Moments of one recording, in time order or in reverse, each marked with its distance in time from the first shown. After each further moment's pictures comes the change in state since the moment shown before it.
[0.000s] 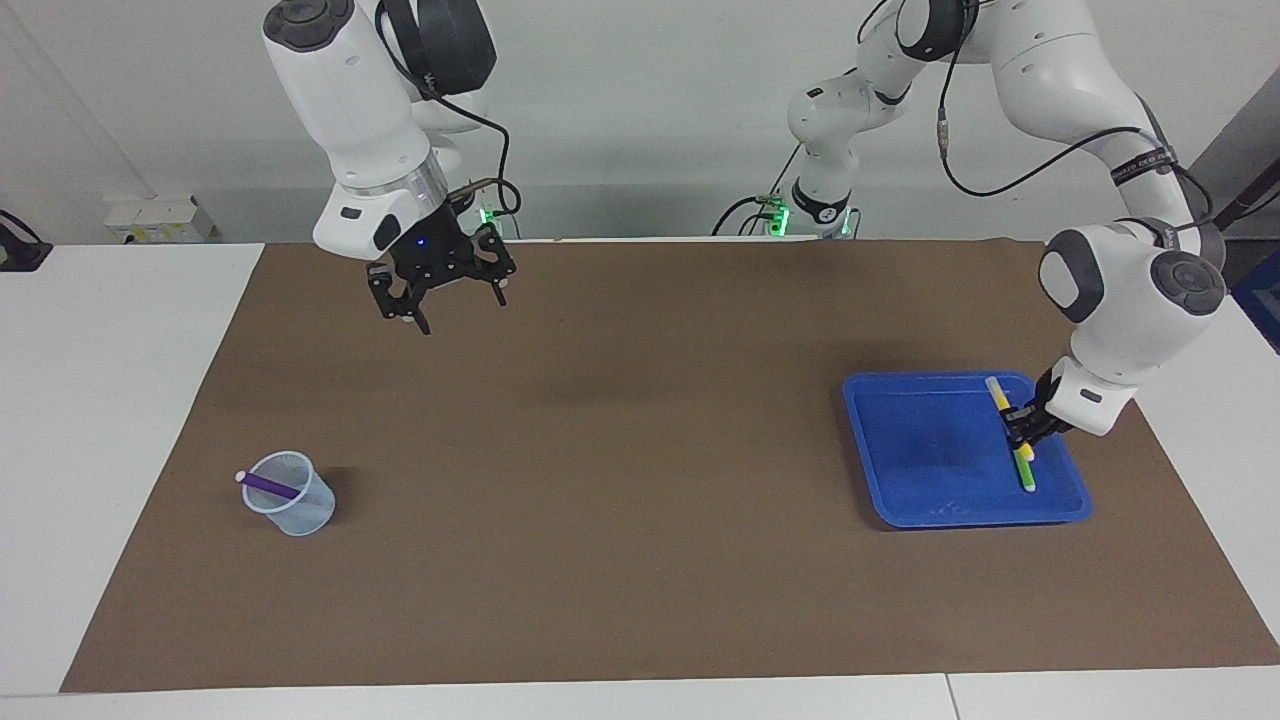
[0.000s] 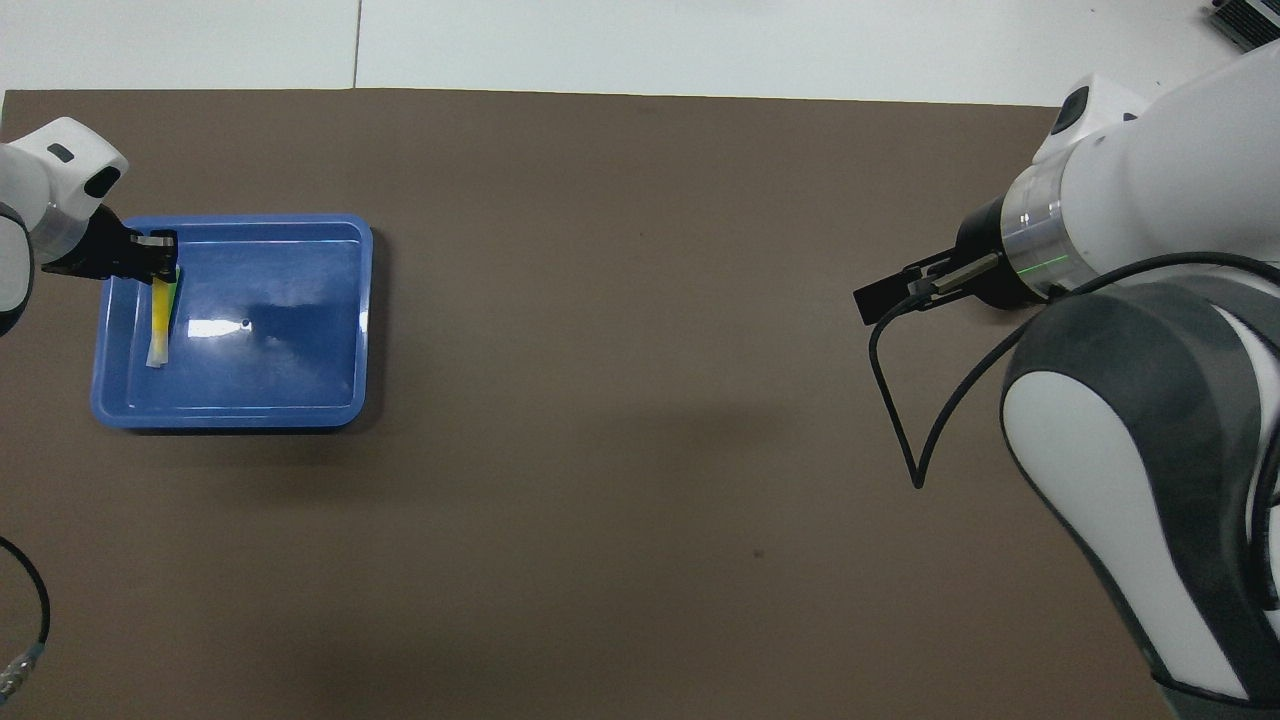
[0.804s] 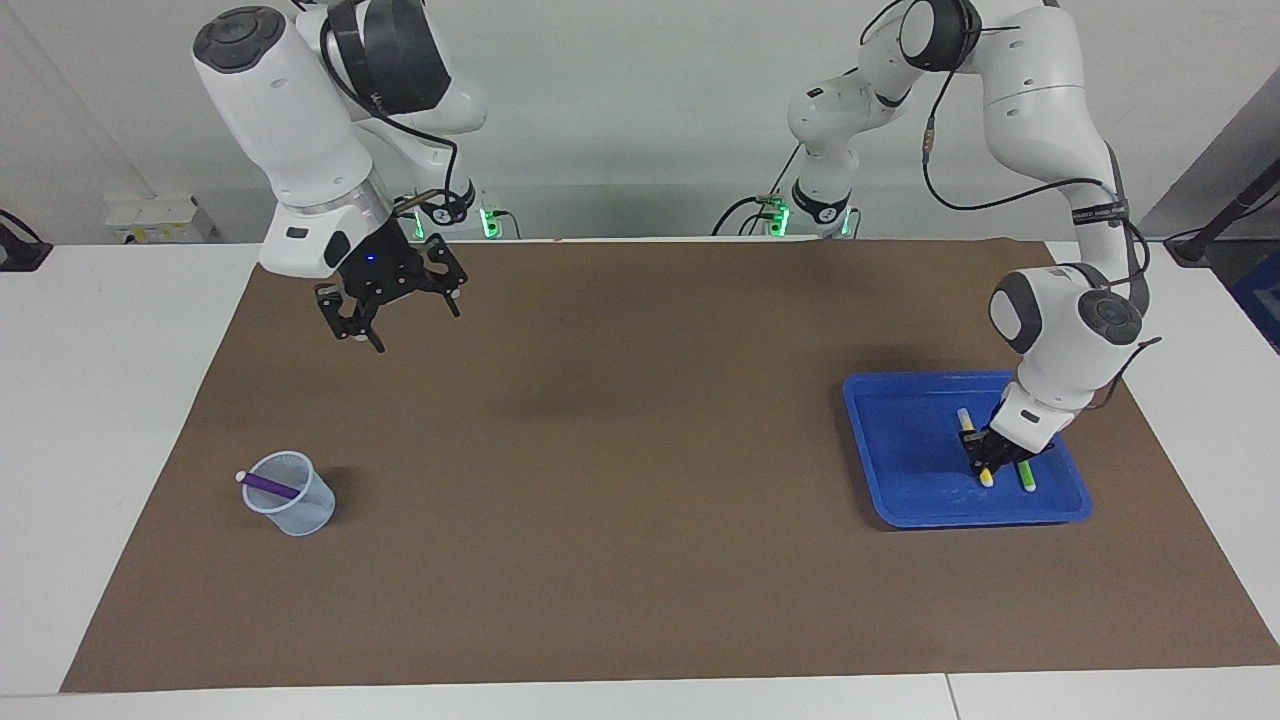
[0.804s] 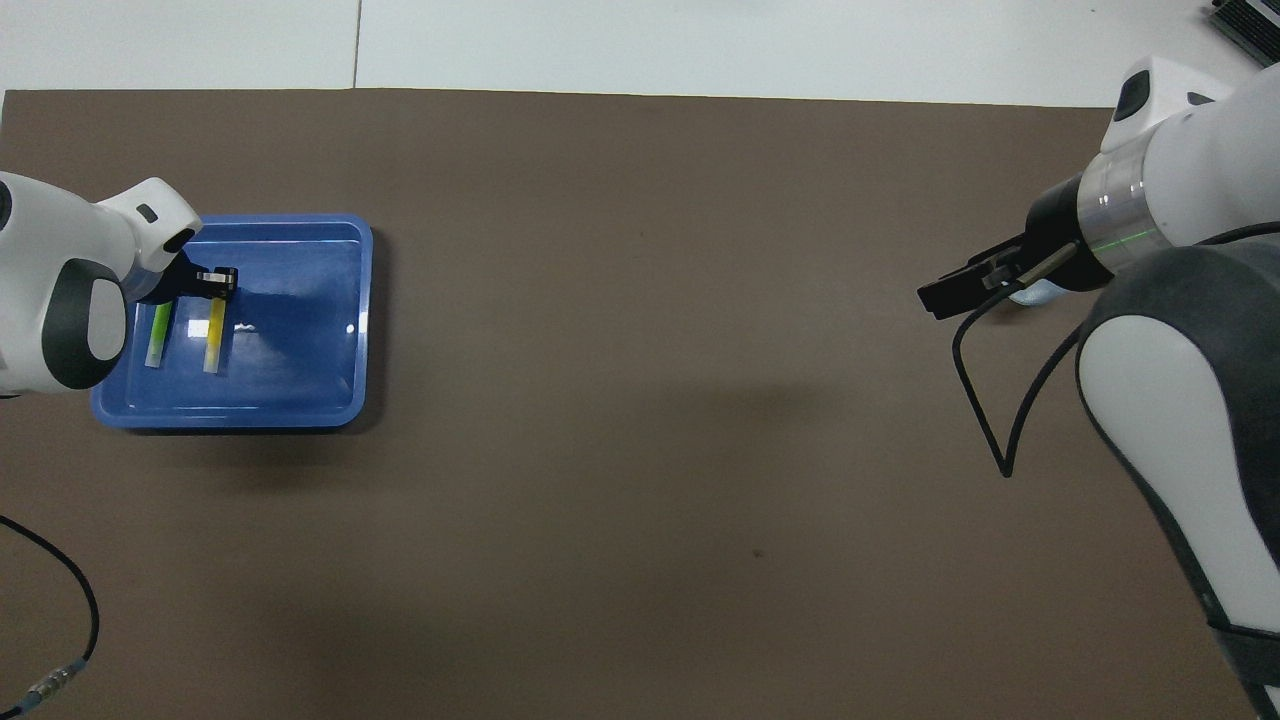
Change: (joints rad) left arm 0.002 0.063 0.012 -0.172 0.001 0.313 0.192; right arm -0.049 0.009 -0.026 -0.001 -0.001 -0.001 -0.186
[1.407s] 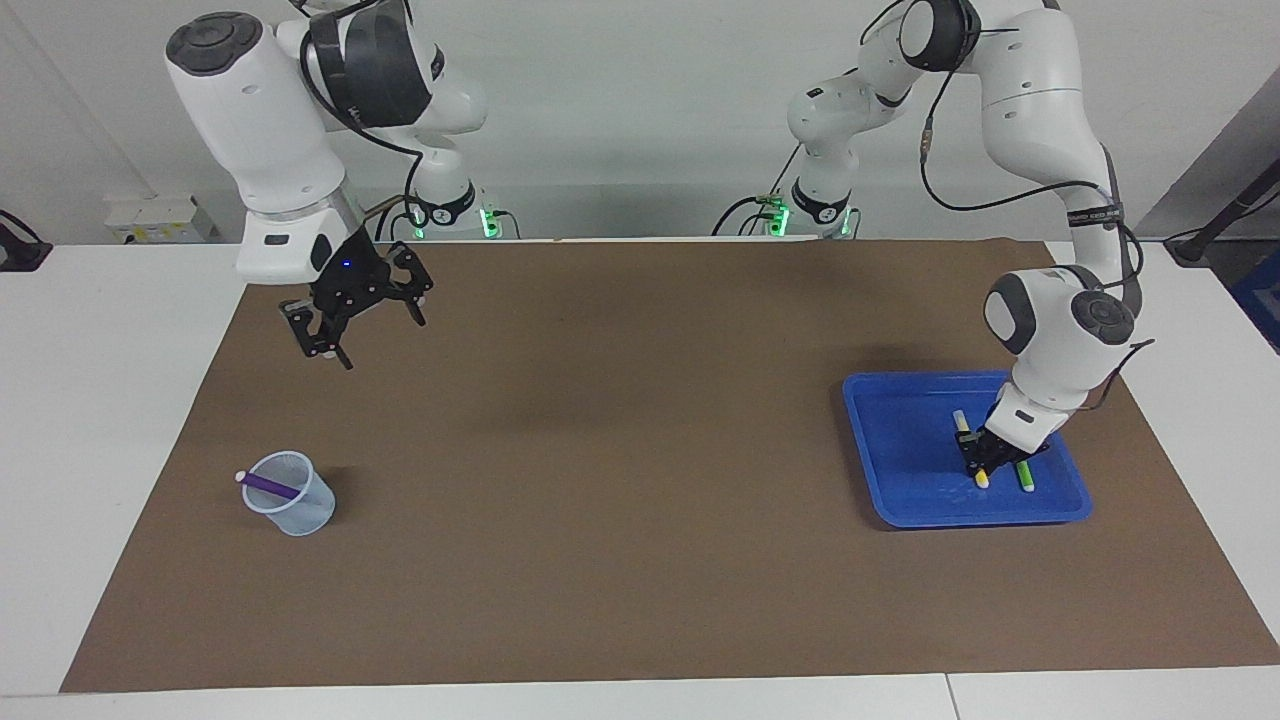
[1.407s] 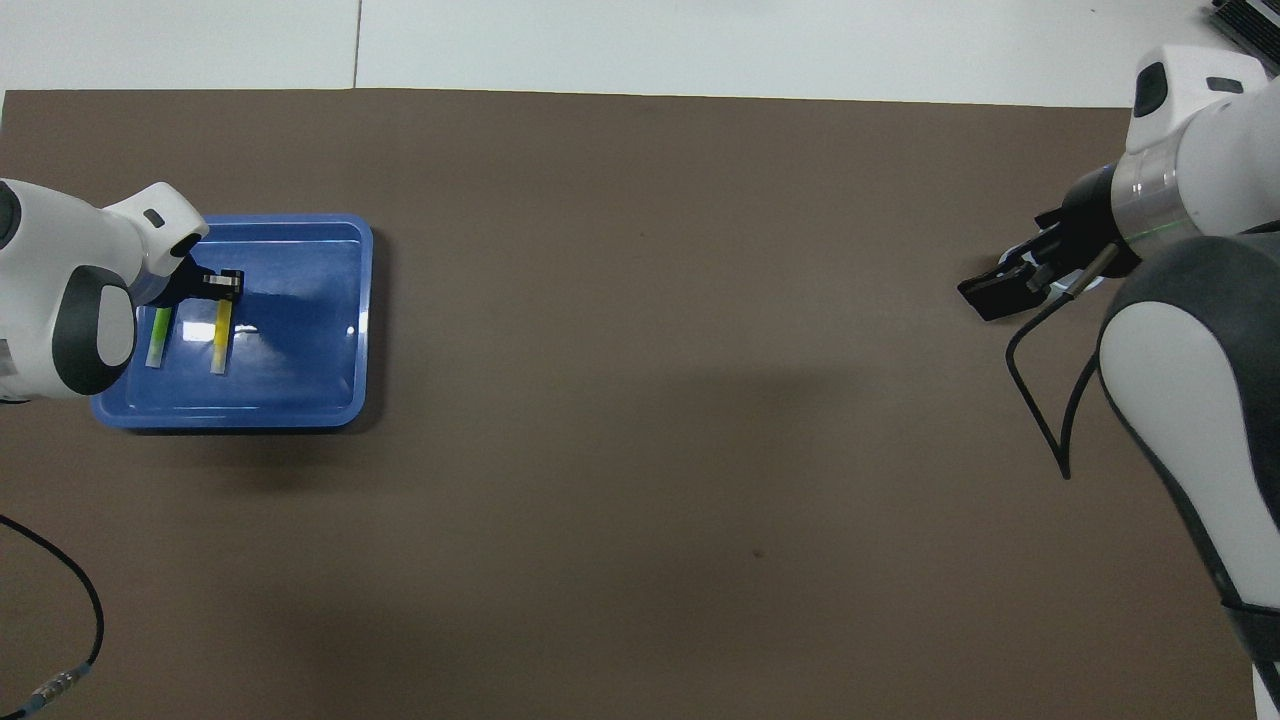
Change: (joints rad) left arm 0.000 0.000 -0.002 -0.042 -0.004 0.062 0.000; right arm 0.000 0.003 -0.043 0.000 -0.032 0.020 -0.252
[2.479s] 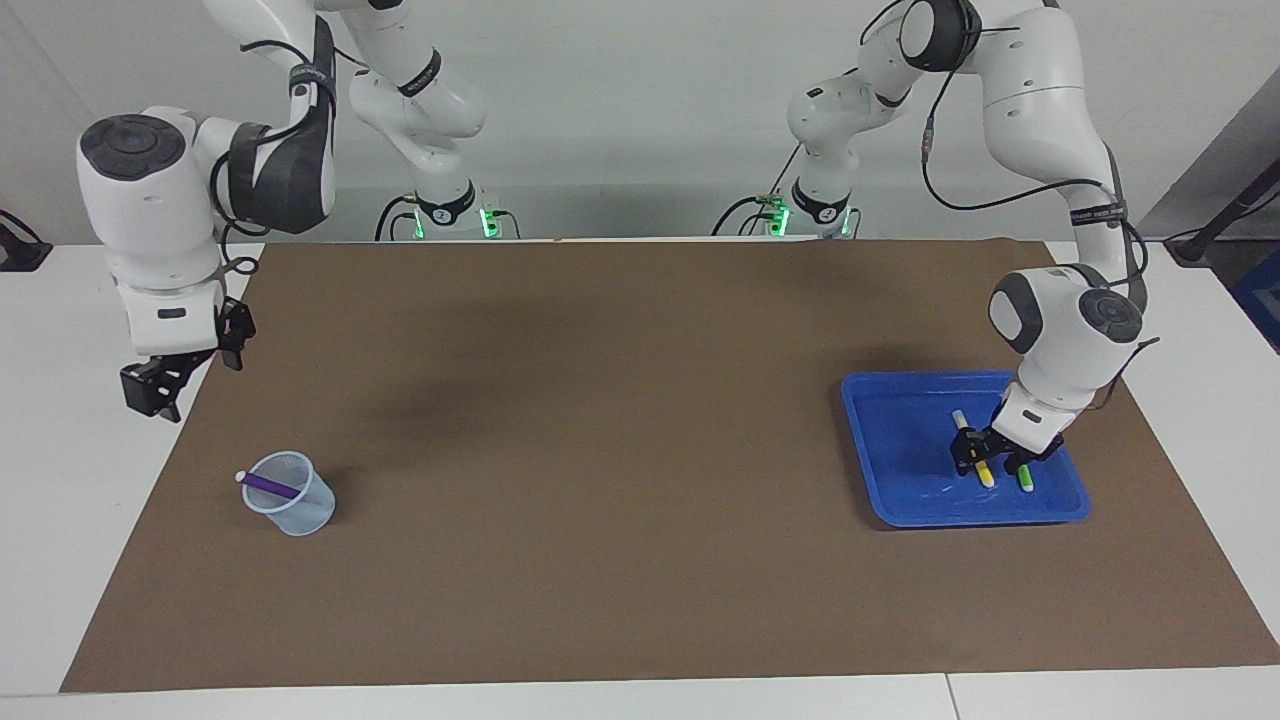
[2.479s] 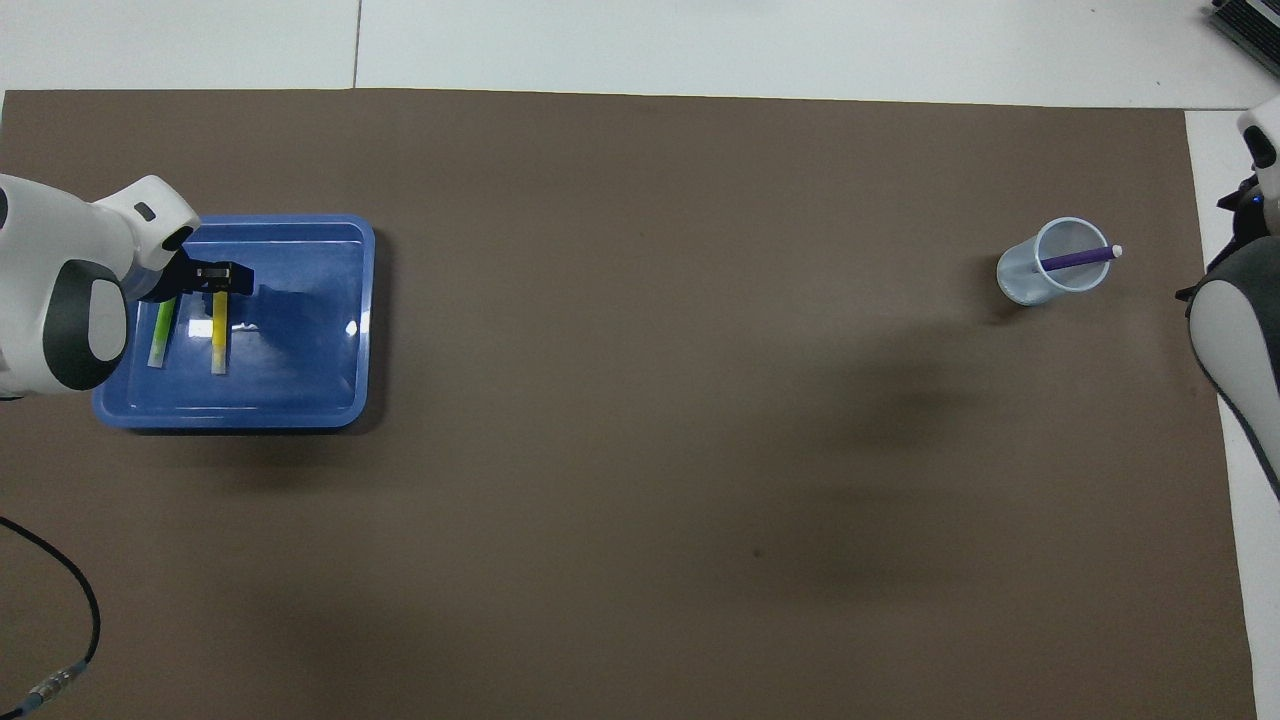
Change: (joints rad) left arm 0.000 0.002 0.004 0.018 -0.014 -0.006 0.000; right arm -0.215 0.053 -0.025 -0.084 -0.337 0.161 -0.596
